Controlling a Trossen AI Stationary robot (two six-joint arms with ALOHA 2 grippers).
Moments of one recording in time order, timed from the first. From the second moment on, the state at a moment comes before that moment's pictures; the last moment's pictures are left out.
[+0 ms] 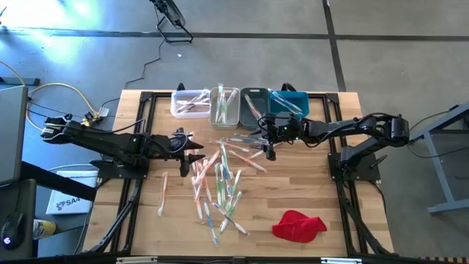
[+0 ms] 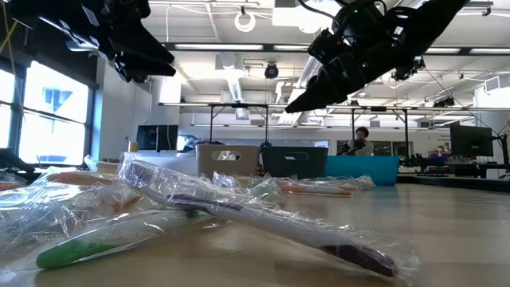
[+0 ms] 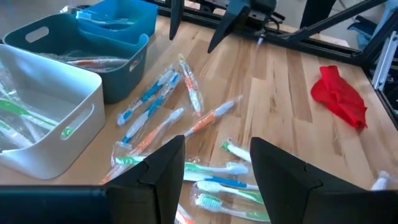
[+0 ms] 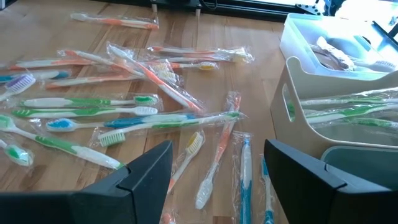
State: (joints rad) left arm -0.14 0.84 0.51 -0.04 -0.30 -0.30; right arm -0.26 1.43 0.69 0.27 -0.21 -0.21
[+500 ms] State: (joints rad) left arm -0.14 0.84 0.51 -0.02 -0.30 -0.30; right arm -0.26 1.43 0.69 0.27 -0.21 -0.21
